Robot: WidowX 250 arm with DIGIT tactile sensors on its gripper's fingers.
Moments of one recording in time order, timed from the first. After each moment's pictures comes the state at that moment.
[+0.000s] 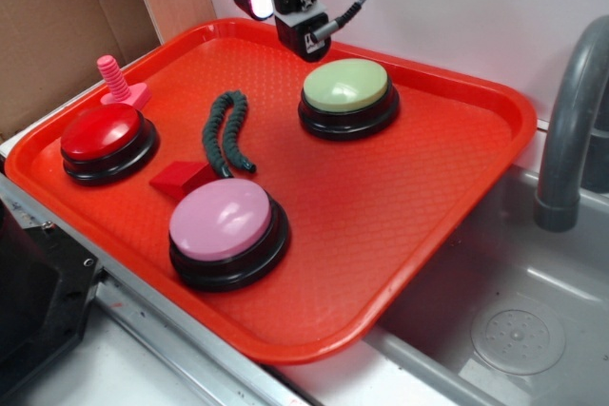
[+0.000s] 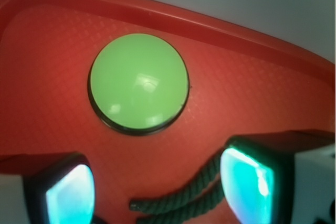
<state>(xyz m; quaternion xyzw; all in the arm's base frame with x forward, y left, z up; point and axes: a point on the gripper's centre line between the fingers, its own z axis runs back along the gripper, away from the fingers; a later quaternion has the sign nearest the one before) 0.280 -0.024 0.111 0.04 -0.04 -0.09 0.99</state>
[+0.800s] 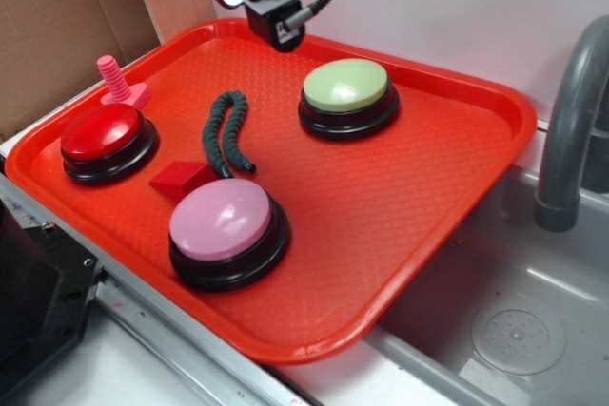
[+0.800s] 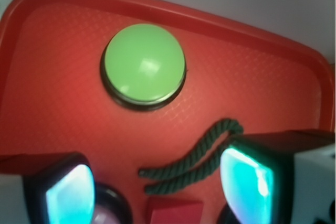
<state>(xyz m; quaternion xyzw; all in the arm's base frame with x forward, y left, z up) 0.252 -0.032 0.139 0.04 -0.06 -0.08 0.99</state>
